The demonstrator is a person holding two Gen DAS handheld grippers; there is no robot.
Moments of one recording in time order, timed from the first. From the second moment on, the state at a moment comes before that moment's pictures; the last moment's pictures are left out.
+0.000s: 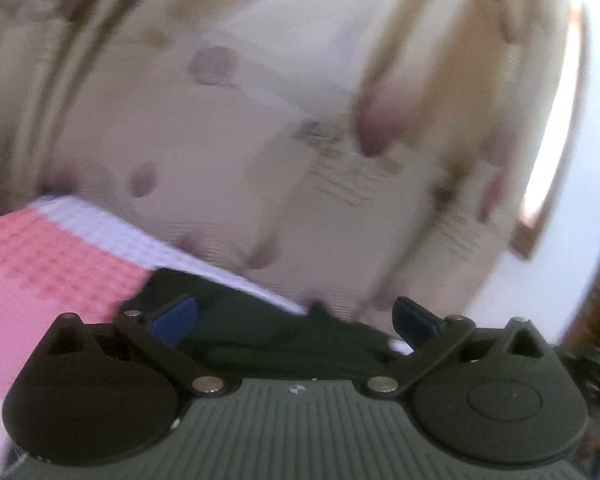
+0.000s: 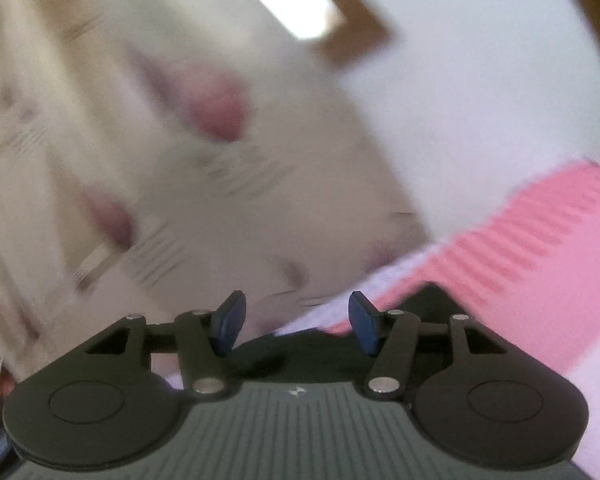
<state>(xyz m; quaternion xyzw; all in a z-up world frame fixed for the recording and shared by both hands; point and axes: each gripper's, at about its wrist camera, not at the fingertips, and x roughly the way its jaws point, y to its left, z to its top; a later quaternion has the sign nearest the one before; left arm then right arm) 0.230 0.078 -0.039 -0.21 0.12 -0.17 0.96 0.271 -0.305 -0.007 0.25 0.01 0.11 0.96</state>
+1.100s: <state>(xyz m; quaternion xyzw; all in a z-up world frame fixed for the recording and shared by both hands) 0.338 0.058 -0.140 -0.24 0.24 -0.16 0.93 0.402 -0.243 -0.082 0.16 0.18 0.17 0.96</state>
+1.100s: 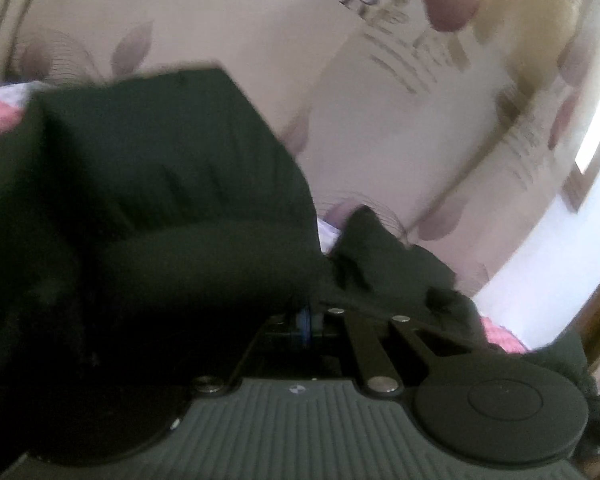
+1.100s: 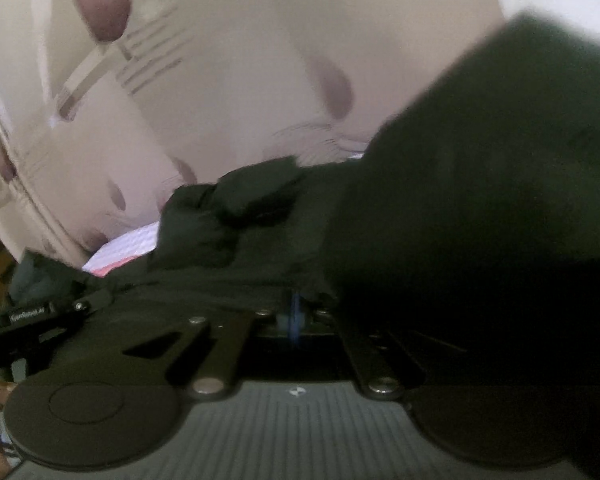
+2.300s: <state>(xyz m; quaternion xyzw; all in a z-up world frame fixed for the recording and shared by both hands) 0.294 0.187 -0.129 -0.25 0.26 -0.09 0.93 0.297 -0.336 -0.103 0.04 0.13 0.00 0.99</state>
